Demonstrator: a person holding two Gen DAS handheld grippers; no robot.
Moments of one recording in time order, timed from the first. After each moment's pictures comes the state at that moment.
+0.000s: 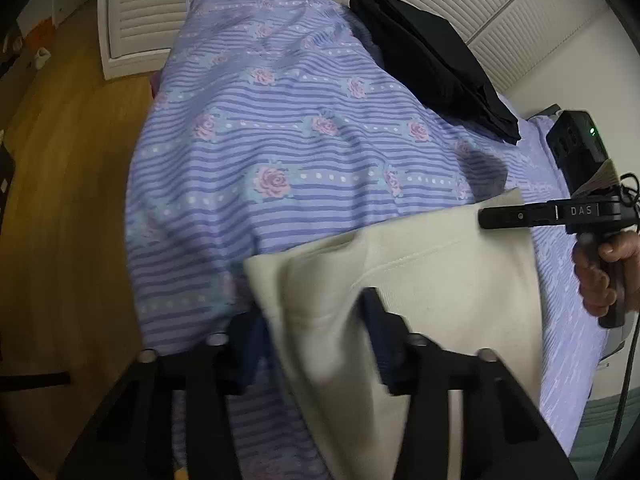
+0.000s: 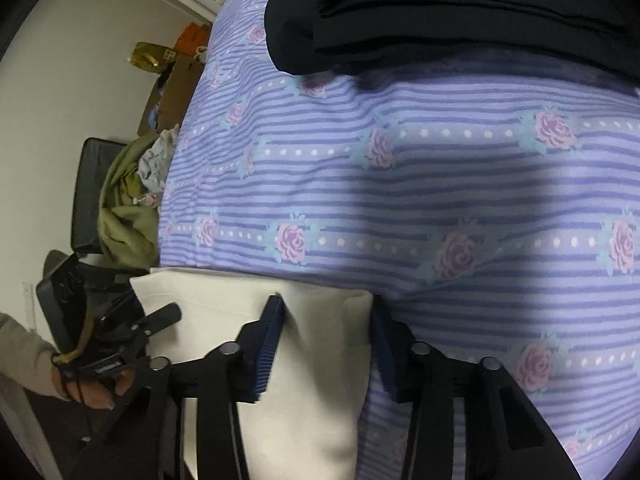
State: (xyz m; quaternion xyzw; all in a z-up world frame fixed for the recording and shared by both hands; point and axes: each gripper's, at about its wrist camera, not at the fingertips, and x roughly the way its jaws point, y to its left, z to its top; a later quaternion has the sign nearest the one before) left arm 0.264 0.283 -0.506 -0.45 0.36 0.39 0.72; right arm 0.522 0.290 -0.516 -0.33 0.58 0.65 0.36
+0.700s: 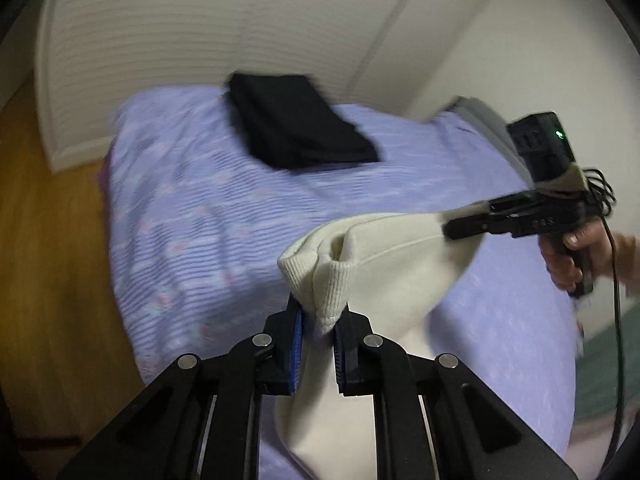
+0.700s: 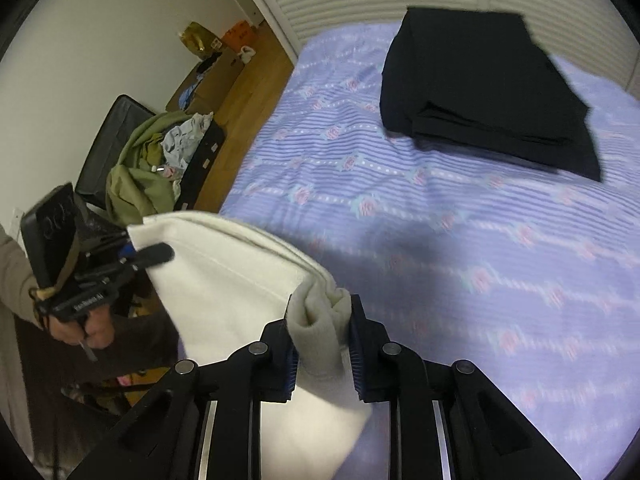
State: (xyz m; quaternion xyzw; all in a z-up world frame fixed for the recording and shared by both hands) left arm 0.262 0.179 -0.355 -0.32 0.30 0.29 0.85; right arm 0.530 0.162 -0.355 -0.36 0.45 0.71 0.41
